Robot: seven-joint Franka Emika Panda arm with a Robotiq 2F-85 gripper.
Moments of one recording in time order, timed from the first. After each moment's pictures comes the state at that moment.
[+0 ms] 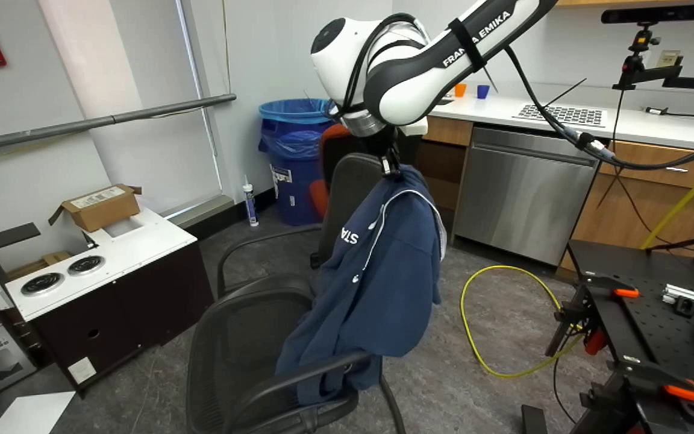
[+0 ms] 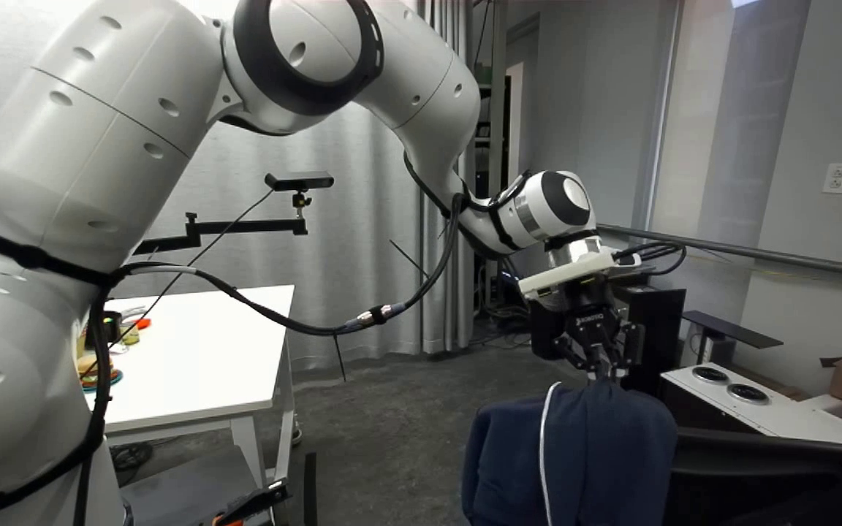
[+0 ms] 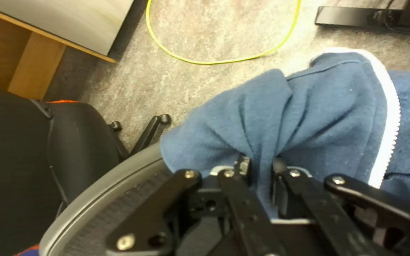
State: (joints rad) arm 0.00 0.60 -0.10 -1.58 -0.54 1.88 -0.05
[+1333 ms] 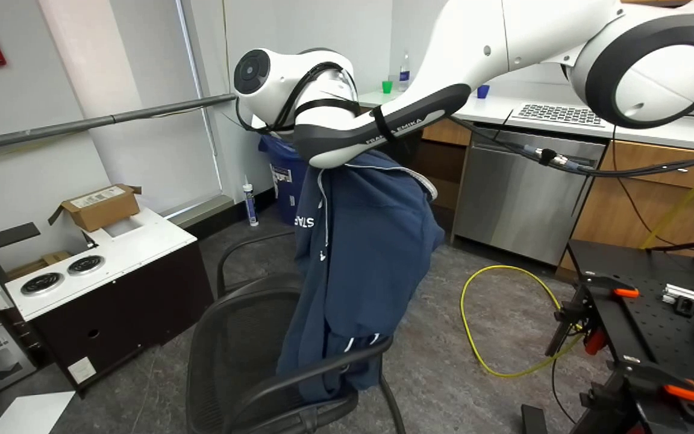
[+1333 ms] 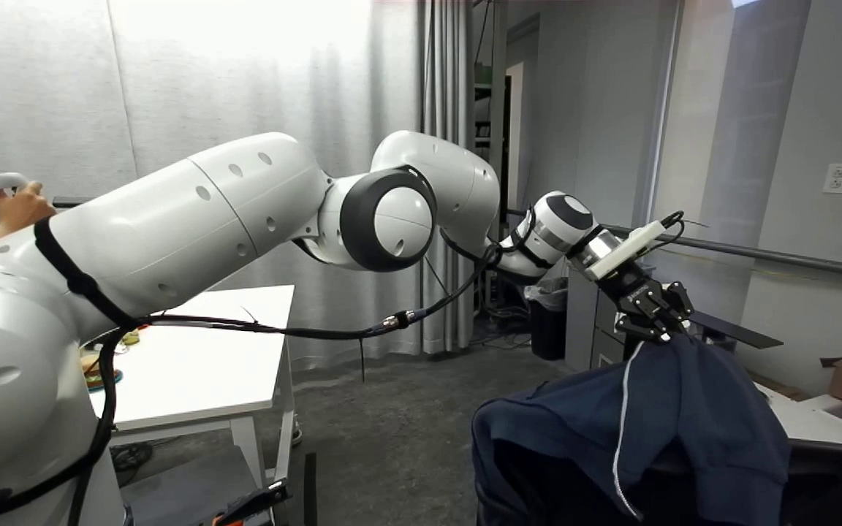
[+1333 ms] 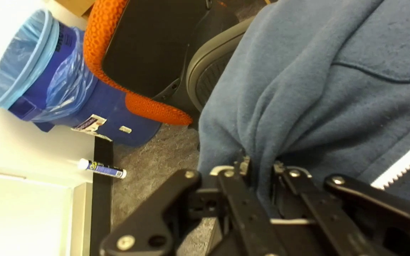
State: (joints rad) arm 0.05 1.14 -0.13 -0.74 -0.85 1.83 -0.57
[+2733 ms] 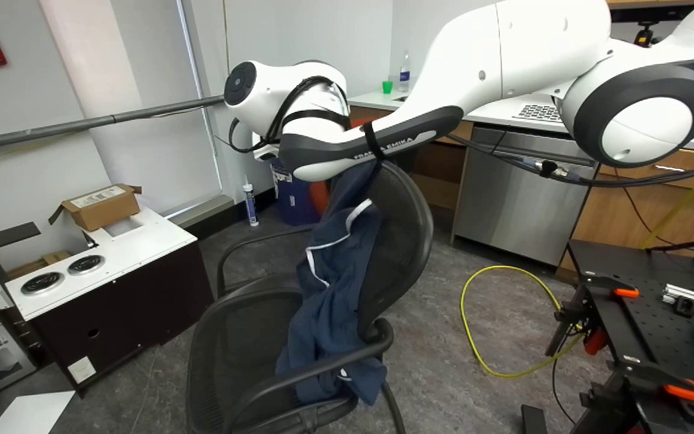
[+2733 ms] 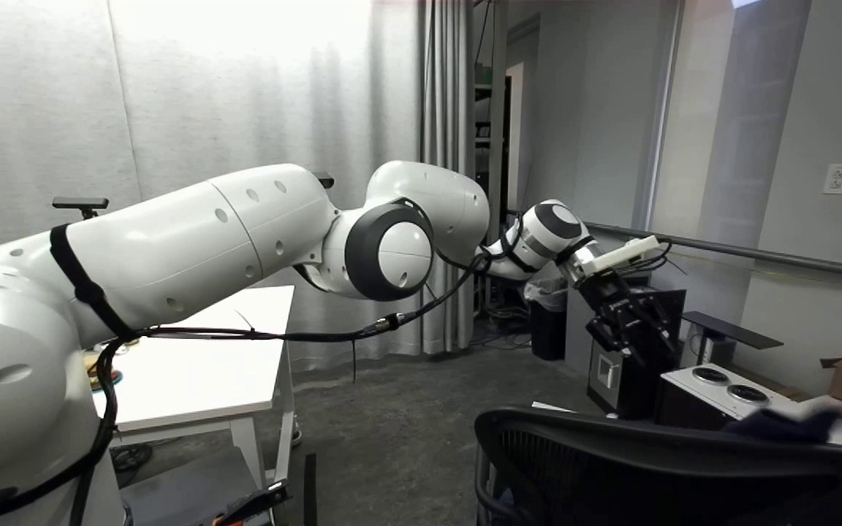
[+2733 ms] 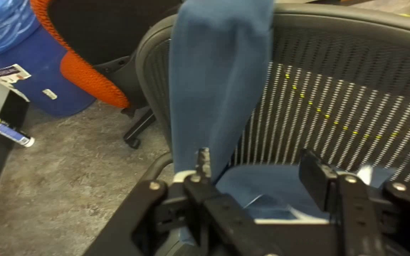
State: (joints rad) arm 0.09 1.26 -0.16 -0.56 -0.72 1.64 -0.97
